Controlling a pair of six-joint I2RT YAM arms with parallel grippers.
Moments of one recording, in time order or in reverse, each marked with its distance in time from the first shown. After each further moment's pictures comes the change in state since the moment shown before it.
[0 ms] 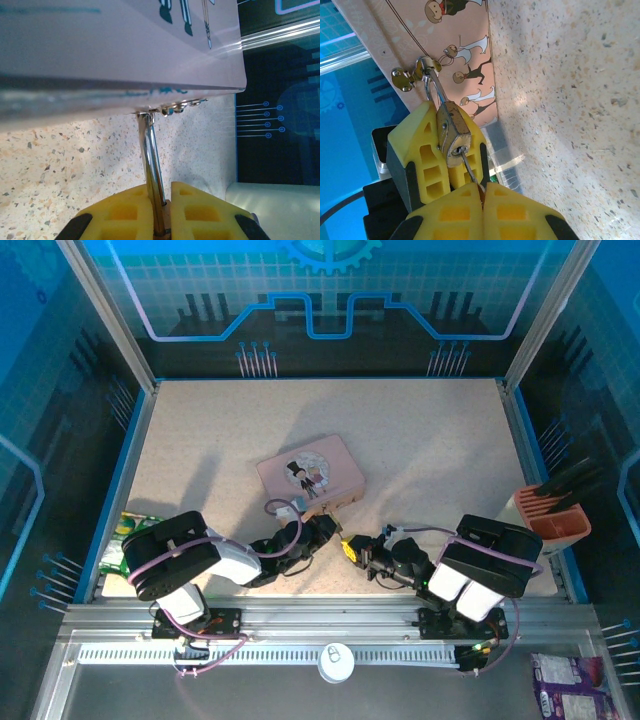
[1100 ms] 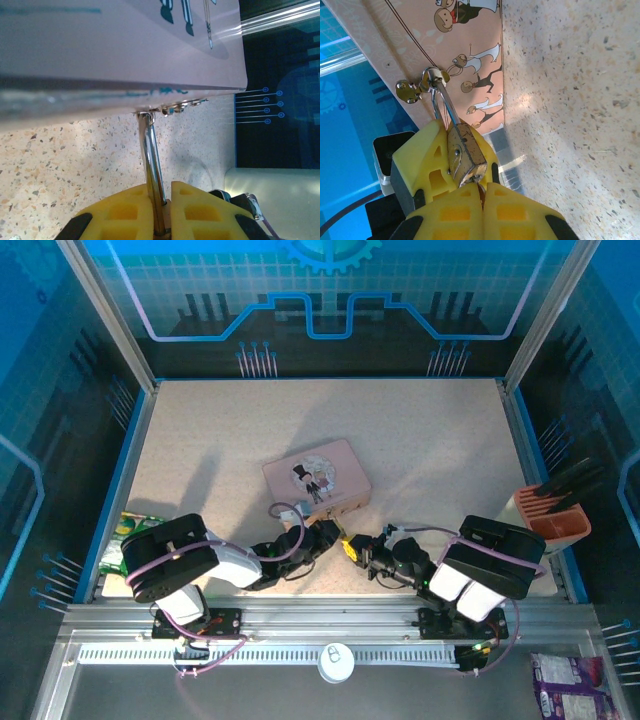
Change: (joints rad) left arm -0.040 -0.013 0.002 -0.020 0.004 -0.009; right arm -0.008 -0.016 -0.002 -0.011 -0.005 0.000
